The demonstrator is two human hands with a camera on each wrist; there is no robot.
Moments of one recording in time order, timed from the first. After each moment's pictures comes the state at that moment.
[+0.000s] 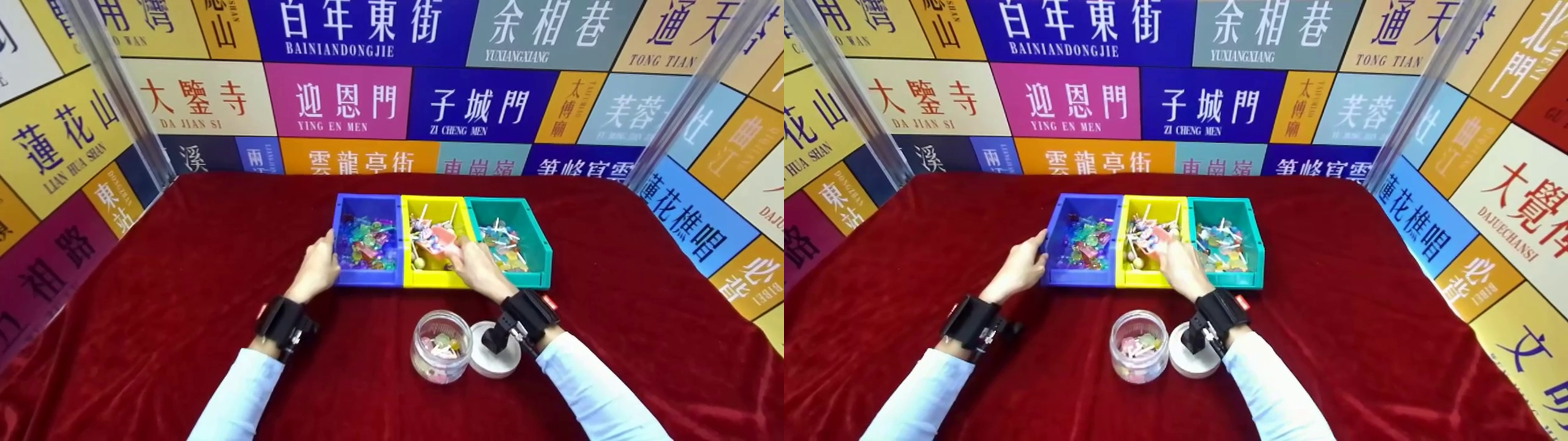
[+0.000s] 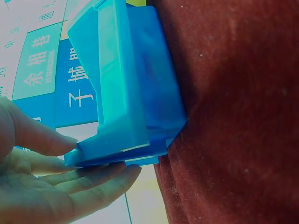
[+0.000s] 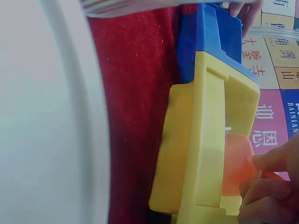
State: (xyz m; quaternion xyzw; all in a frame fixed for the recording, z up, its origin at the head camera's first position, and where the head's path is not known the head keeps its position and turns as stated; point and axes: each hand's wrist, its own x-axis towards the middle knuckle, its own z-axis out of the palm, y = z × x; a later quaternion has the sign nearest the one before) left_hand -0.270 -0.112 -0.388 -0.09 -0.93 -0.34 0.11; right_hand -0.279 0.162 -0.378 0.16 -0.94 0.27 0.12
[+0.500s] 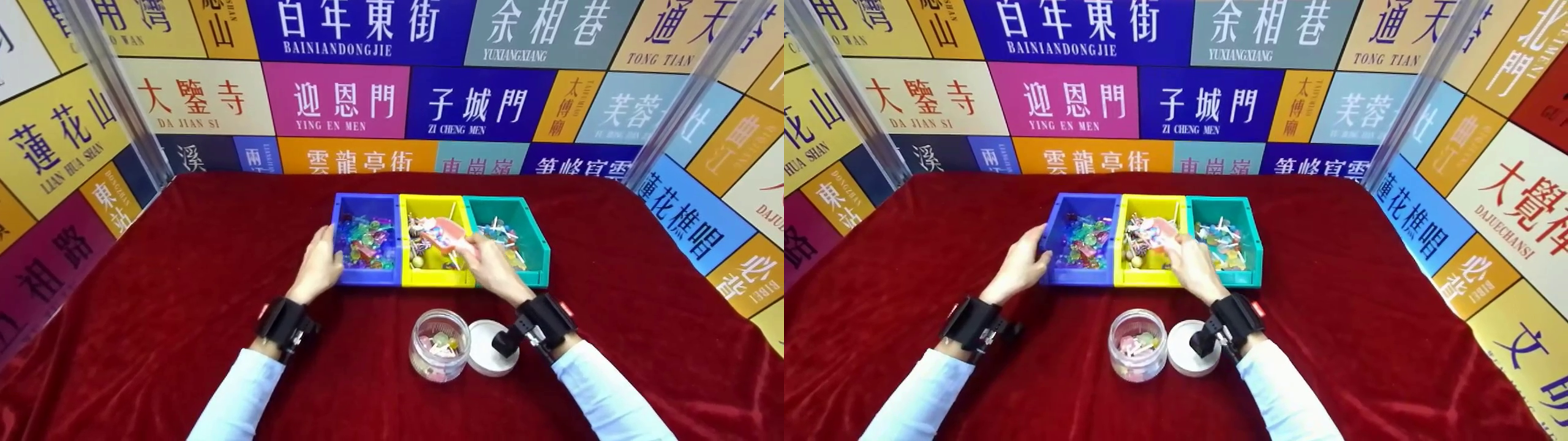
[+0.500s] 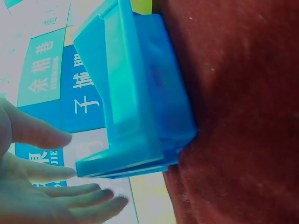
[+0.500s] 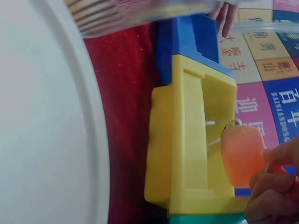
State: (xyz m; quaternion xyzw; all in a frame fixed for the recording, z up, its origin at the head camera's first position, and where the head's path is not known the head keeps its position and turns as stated) left_hand -0.264 -0.105 -0.382 -0.10 -0.91 -0.36 0.15; right_hand -0.271 0.181 -0.373 0.14 -0.92 0.33 0.13
